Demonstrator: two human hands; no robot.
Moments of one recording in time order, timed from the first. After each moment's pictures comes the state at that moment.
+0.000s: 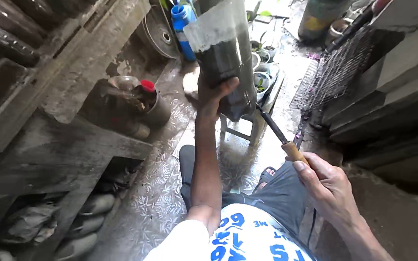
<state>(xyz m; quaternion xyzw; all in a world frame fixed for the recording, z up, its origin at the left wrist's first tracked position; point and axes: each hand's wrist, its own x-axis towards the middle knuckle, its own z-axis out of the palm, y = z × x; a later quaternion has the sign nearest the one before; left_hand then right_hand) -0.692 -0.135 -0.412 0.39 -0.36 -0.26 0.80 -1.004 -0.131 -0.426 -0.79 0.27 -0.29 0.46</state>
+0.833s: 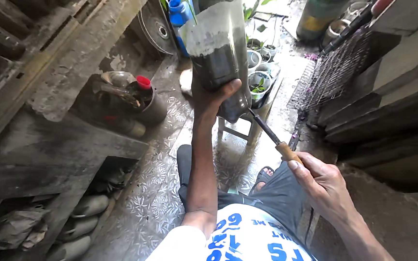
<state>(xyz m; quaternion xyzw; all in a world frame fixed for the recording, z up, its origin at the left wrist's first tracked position) -0.686 -0.126 -0.412 0.48 -0.36 -0.18 0.78 -0.991 -0.134 -0.425 -0.82 0.27 -0.27 0.43</state>
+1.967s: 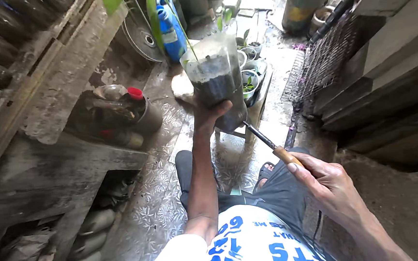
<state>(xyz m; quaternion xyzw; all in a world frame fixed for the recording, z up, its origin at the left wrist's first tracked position) -0.697 -0.130 -0.453 0.47 -0.36 -0.25 0.77 -1.005 -0.132 -0.417 -0.81 0.31 -0.25 0.43</state>
